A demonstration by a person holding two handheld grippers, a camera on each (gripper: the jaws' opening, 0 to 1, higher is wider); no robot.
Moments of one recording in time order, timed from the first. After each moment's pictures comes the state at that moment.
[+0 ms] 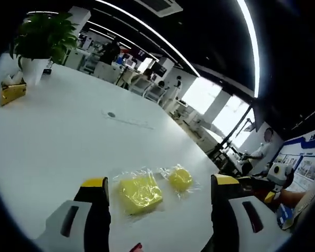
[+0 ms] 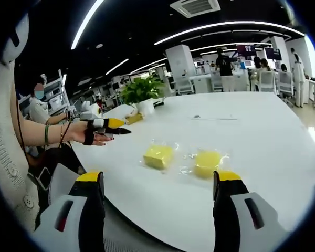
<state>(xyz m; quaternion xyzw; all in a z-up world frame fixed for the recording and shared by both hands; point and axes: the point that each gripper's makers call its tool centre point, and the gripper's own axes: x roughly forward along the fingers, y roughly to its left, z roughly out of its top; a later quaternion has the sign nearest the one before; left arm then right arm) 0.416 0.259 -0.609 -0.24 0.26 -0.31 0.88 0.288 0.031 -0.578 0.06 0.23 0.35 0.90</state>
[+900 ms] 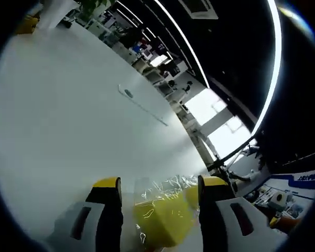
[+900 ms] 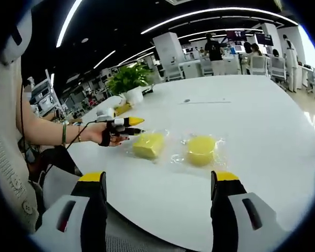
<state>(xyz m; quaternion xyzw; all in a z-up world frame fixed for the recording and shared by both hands) 0.491 0.247 -0.697 -0.38 0.29 -0.29 0.83 0.306 0.027 -0.613 0.07 0.29 0.32 0.90</state>
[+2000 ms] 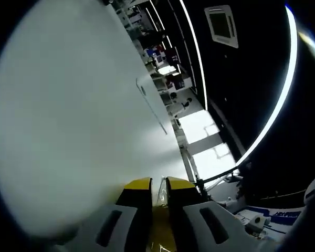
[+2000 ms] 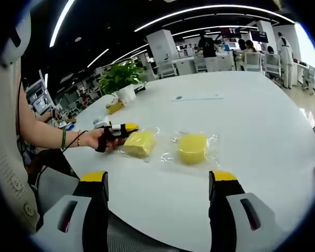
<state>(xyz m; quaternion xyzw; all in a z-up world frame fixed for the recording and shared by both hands) 0.501 0.265 -0.733 -0.51 0.28 -0.27 0.77 0.314 0.016 -0.621 0.07 0.30 0.30 0.90</state>
